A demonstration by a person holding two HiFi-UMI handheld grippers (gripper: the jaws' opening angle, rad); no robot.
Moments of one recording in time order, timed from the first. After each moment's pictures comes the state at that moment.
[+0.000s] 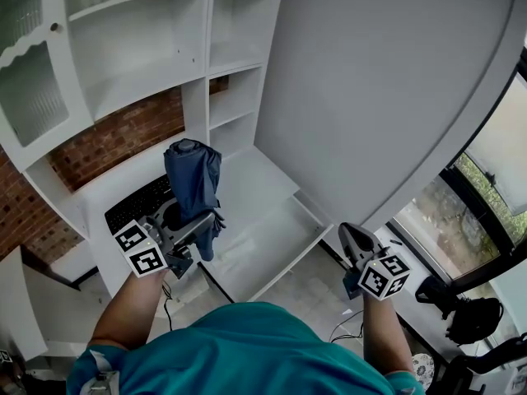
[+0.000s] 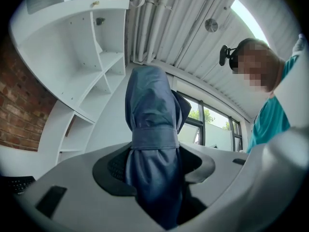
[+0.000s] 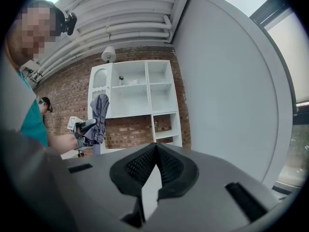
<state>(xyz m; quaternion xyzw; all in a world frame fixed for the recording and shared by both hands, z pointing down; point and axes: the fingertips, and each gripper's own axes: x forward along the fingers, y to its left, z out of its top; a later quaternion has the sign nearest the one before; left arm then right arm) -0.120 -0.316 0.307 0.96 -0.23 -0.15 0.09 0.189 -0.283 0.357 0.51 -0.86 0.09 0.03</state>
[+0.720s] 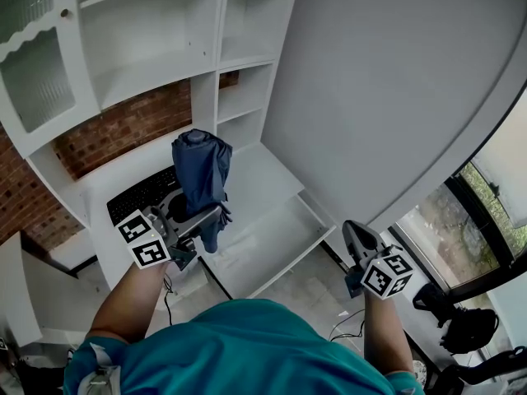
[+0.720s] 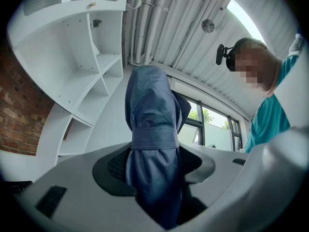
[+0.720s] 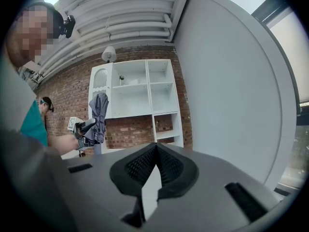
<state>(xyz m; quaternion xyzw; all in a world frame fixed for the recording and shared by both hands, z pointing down) -0.118 -0.319 0.299 0.96 -0.23 -0.15 0.07 0.187 -0.295 0.352 0.50 -0.86 0.09 0.03</state>
